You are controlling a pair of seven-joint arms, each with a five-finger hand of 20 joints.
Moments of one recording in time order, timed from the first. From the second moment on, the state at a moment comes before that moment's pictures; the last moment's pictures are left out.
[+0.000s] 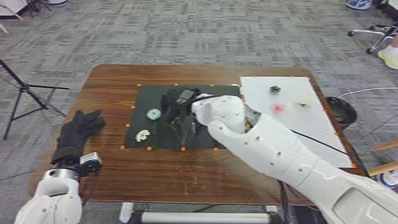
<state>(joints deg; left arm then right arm) 115.2 -64.7 -98.4 -104.6 61.0 9.3 8.0 -48.6 -72.9 31.8 -81.9 -131.9 -20.5 6.2</state>
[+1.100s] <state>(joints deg) 116.4 -65.1 -99.2 -105.4 61.0 9.3 7.9 -52.5 -50.0 53.6 -88.7 -124.2 -14.5 12.5</state>
